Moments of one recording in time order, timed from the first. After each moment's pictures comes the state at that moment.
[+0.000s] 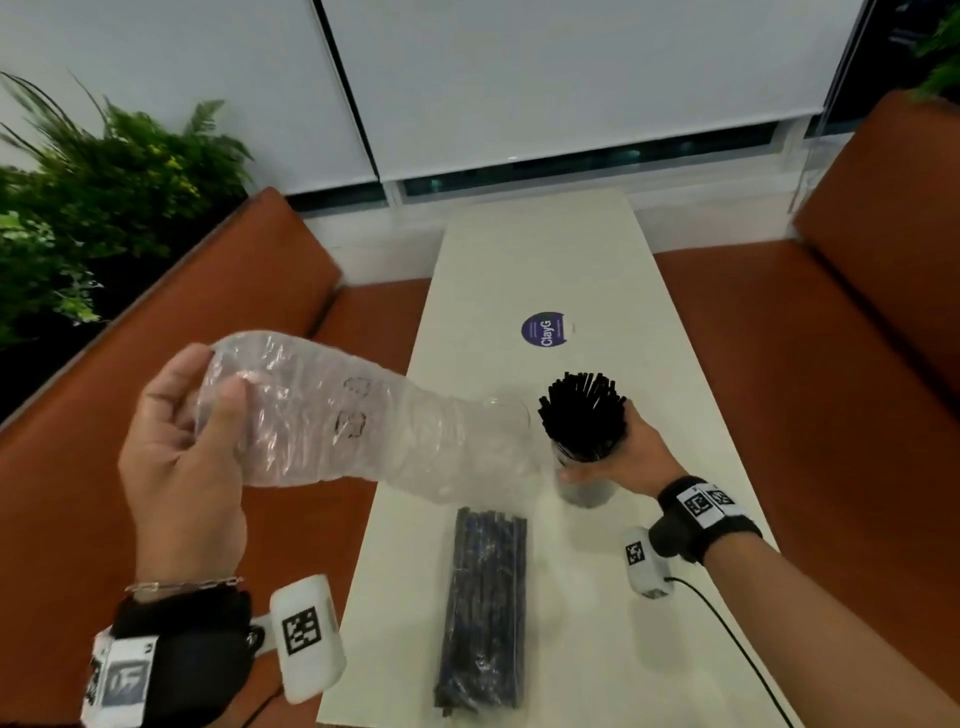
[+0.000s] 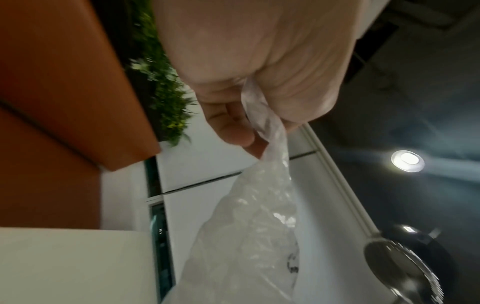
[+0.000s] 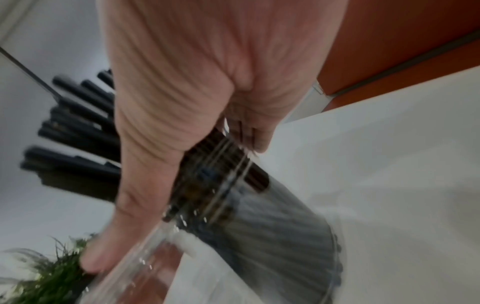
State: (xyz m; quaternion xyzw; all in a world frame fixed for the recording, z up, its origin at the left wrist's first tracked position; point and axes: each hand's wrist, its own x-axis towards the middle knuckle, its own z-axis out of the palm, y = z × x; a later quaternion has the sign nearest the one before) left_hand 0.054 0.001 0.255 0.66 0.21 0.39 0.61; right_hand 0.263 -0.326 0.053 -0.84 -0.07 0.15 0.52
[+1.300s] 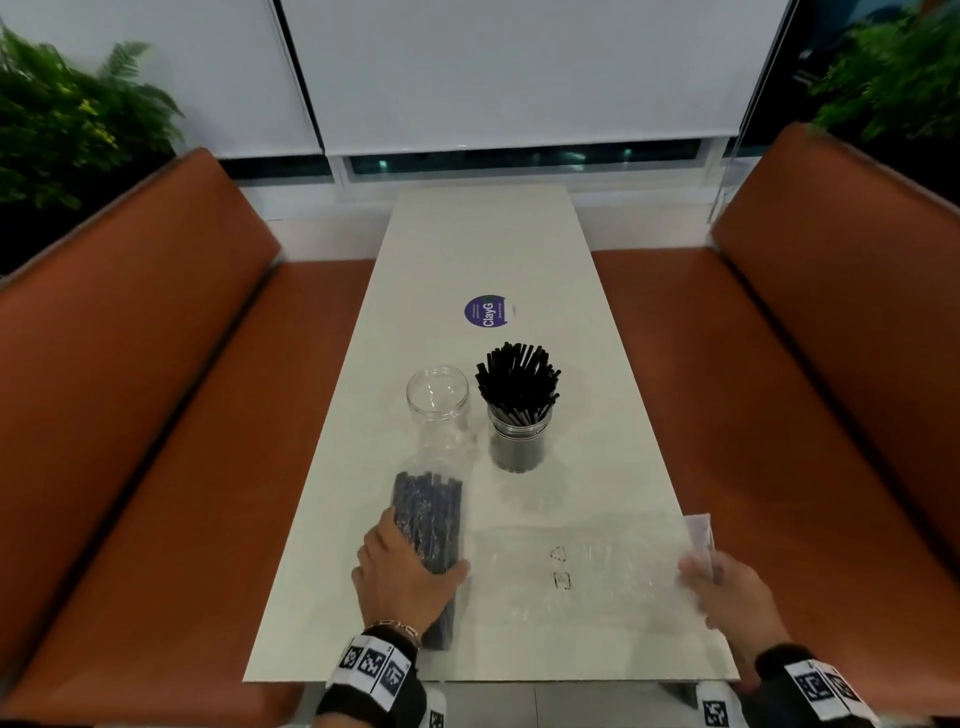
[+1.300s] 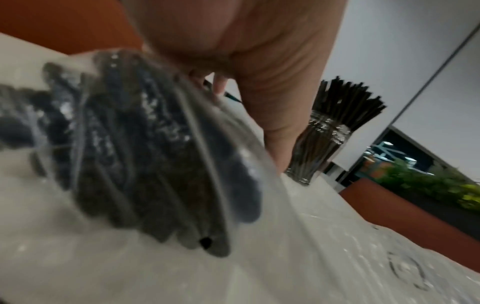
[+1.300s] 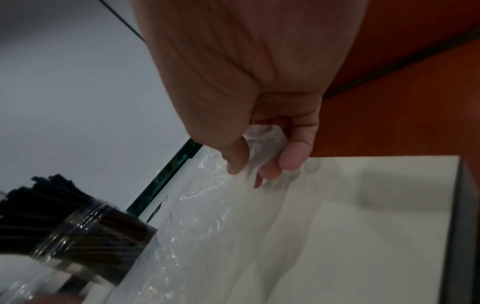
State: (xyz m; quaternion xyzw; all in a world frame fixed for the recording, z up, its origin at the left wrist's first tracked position) left_hand 0.039 -0.132 0.001 0.92 0.31 -0.05 0.24; right_hand 0.092 -0.510 -0.011 -0.88 0.22 0.16 0.40
